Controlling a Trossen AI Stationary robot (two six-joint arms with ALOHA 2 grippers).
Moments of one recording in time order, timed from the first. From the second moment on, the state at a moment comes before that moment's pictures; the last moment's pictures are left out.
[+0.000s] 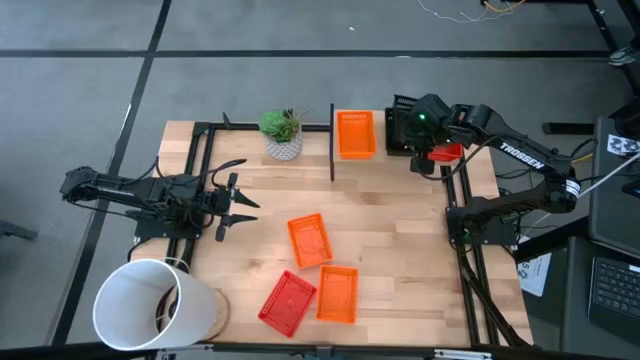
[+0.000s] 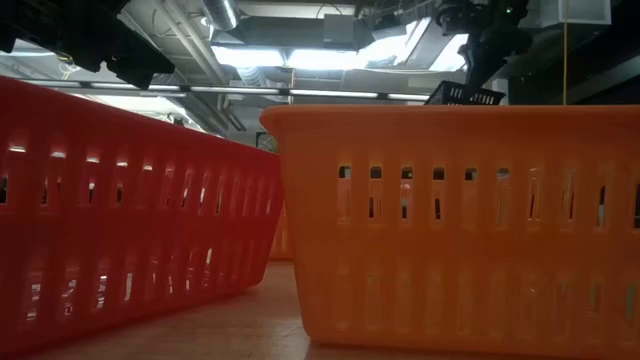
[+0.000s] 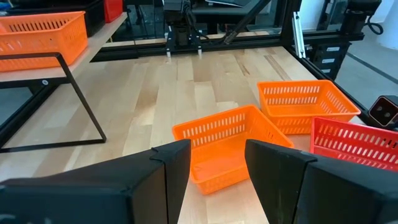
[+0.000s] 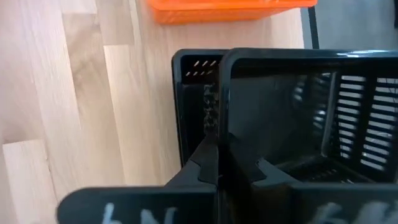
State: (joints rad) left arm -0.10 0.42 0.32 -0.10 -0.07 0.03; right arm -0.53 1.24 1.35 -1.18 0.17 -0.50
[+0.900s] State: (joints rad) left arm -0.10 0.42 0.32 -0.10 -0.07 0.03; right arm -0.53 1.25 1.35 -1.18 0.11 -0.46
